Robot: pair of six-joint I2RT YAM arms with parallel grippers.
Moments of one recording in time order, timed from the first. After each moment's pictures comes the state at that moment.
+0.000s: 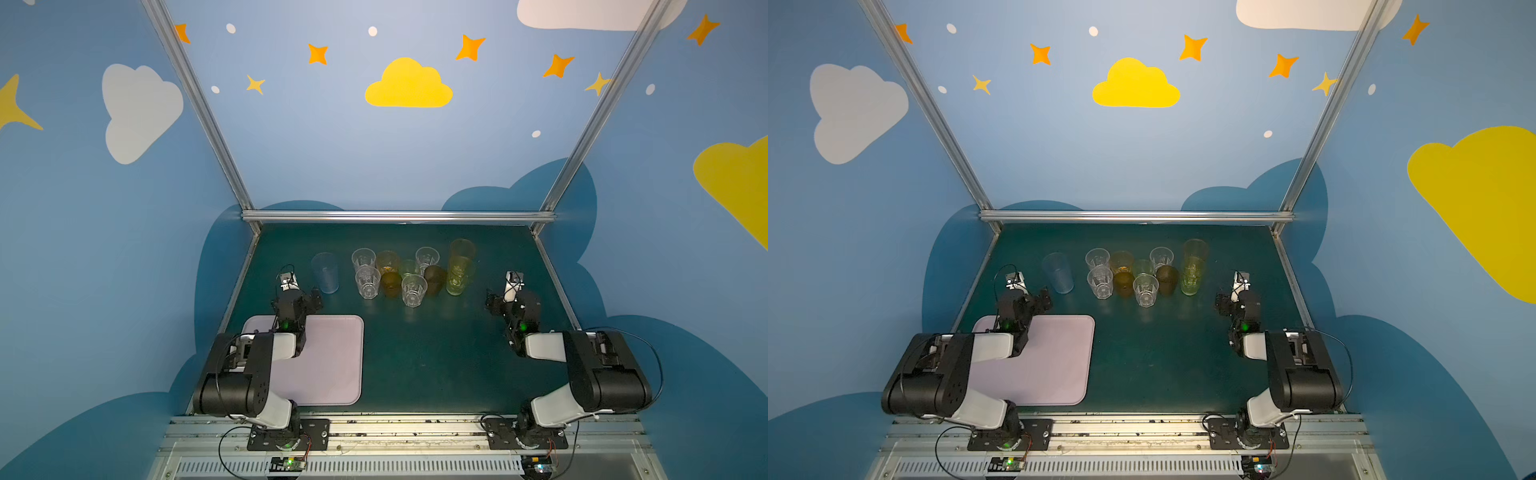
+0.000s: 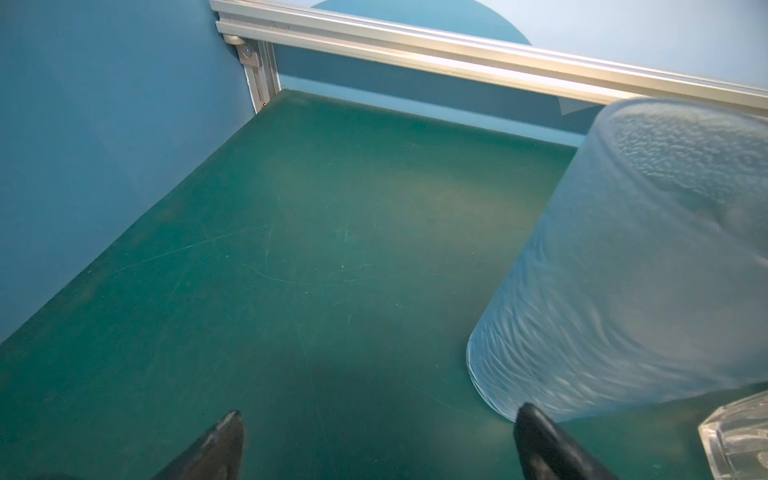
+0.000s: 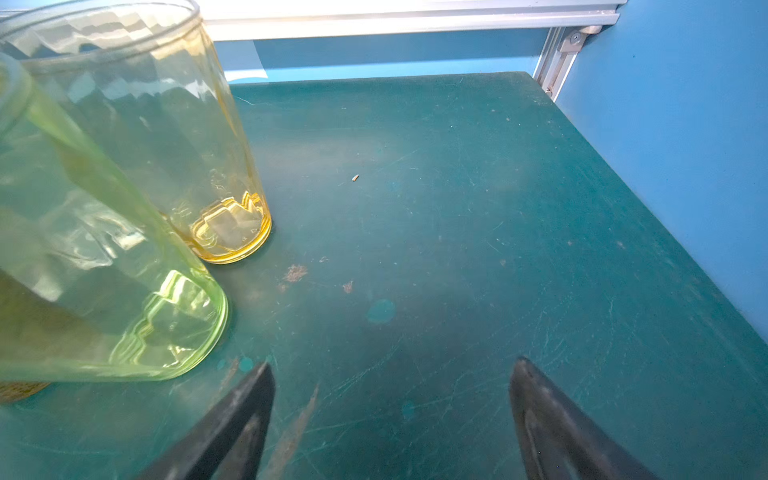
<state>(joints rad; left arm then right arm) 0.00 1.51 0.40 0.67 -0.21 -0.20 0.06 1.53 0.39 0.73 0.08 0.02</state>
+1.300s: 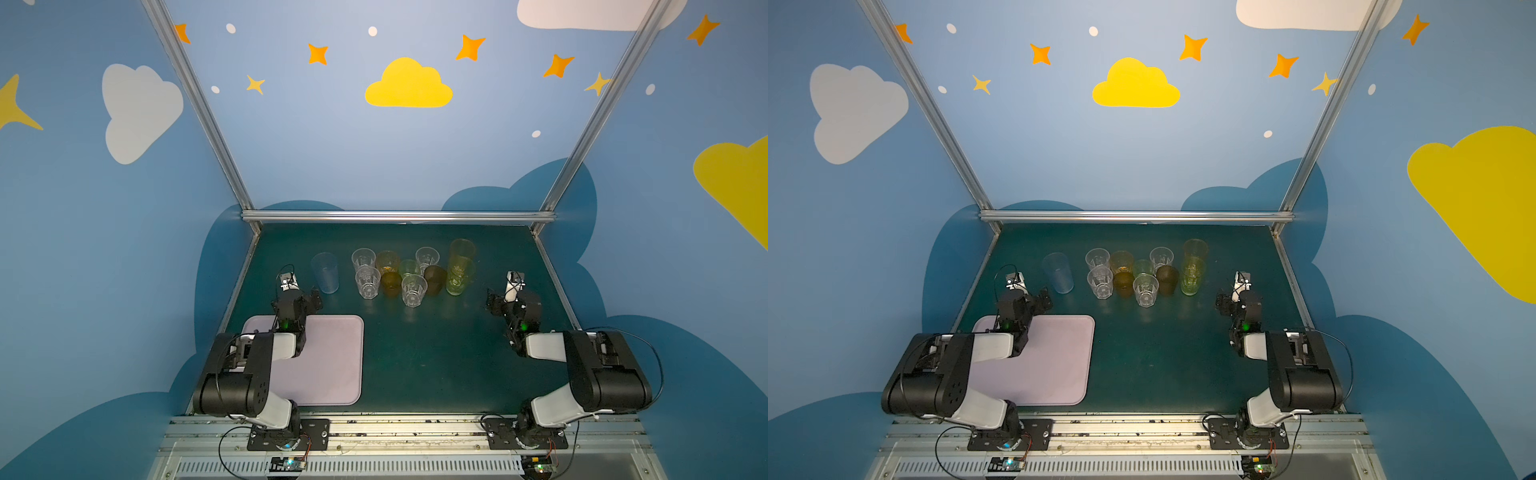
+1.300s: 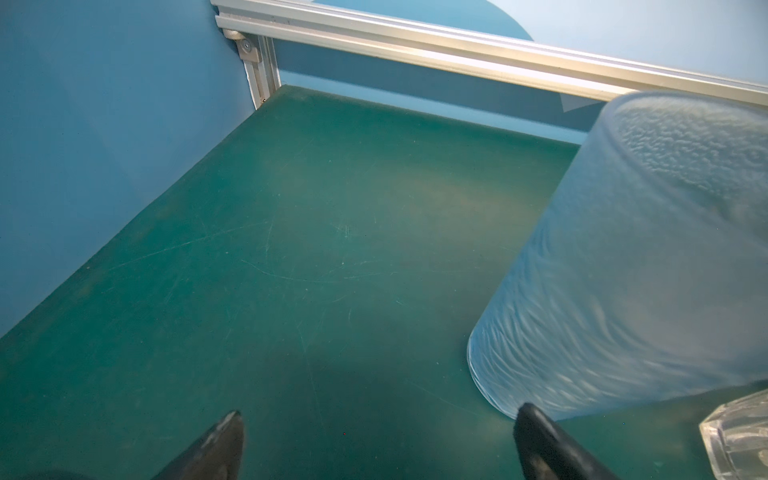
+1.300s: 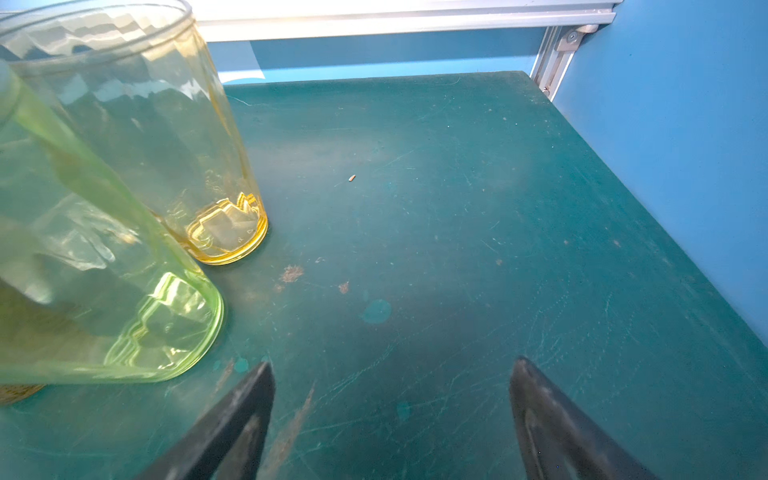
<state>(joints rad) 0.00 1.51 0.40 0.67 -0.21 -0.20 0.05 1.53 0.39 0.73 0.07 0.02</state>
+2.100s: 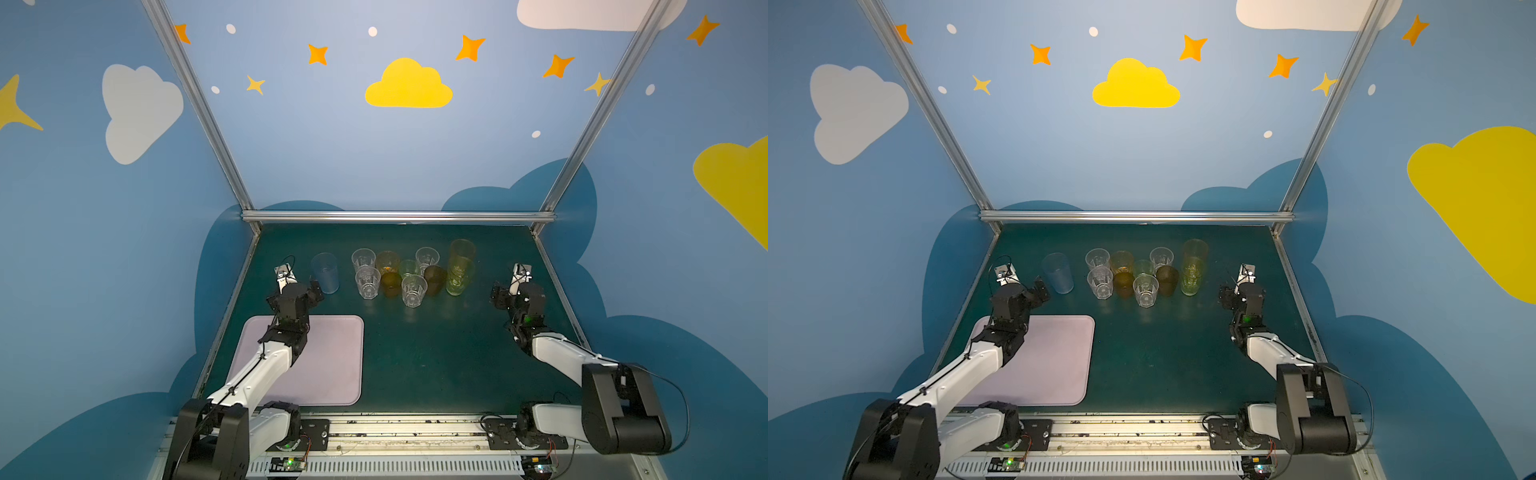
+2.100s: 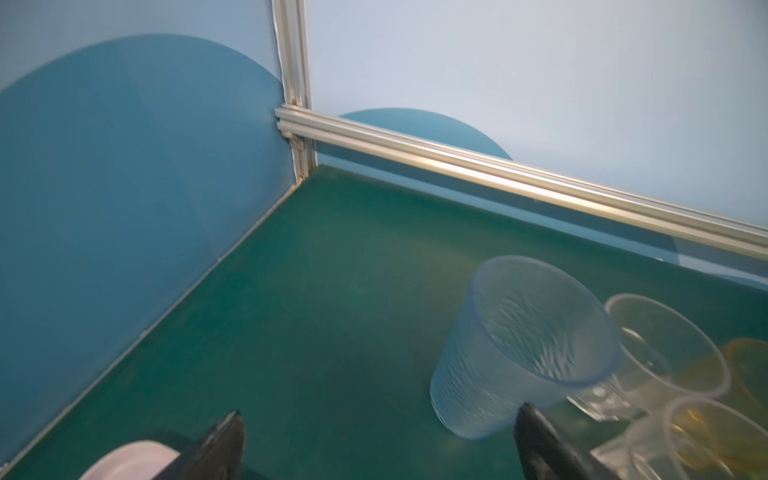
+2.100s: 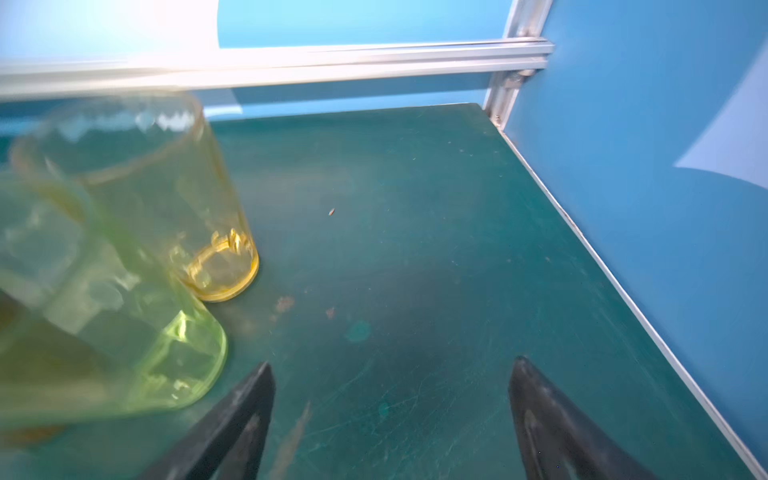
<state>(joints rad) -0.18 1.09 0.51 0.18 -0.45 -0.32 0.10 1.26 0.51 0.35 0.24 0.11</state>
